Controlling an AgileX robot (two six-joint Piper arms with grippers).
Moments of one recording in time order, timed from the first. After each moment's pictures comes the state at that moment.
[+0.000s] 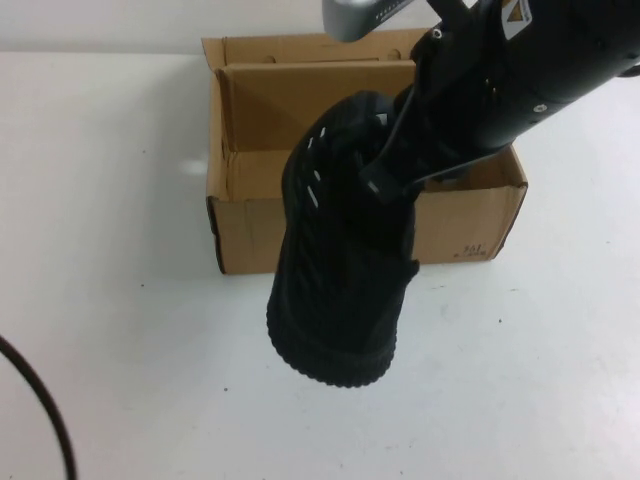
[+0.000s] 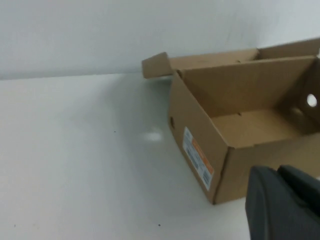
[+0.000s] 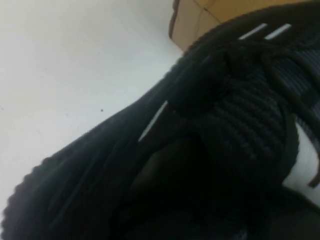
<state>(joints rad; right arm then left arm) 0.72 1.55 -1.78 0.06 1.26 -0.10 -0.18 0.53 -0.68 -0.22 0.51 0.20</state>
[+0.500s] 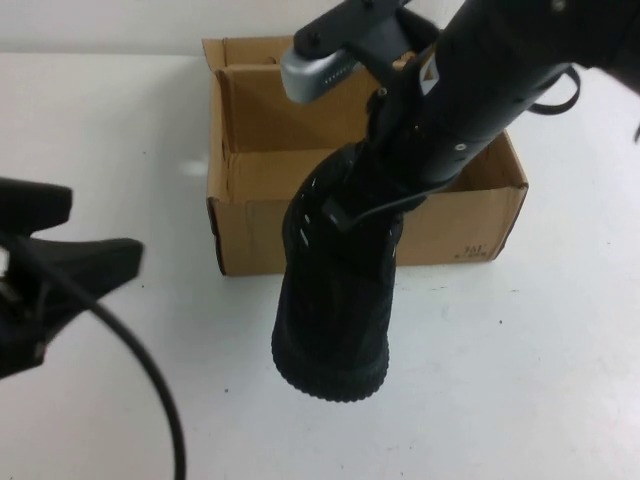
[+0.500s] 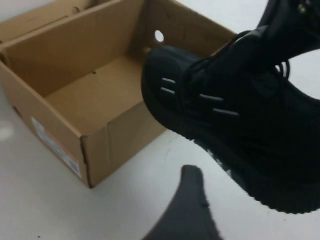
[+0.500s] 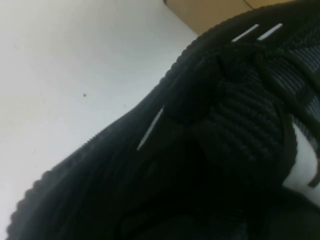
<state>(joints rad) 0.72 1.68 -1.78 0.03 1.25 -0.06 -0.18 0.80 -0.93 -0.70 0.90 0.80</state>
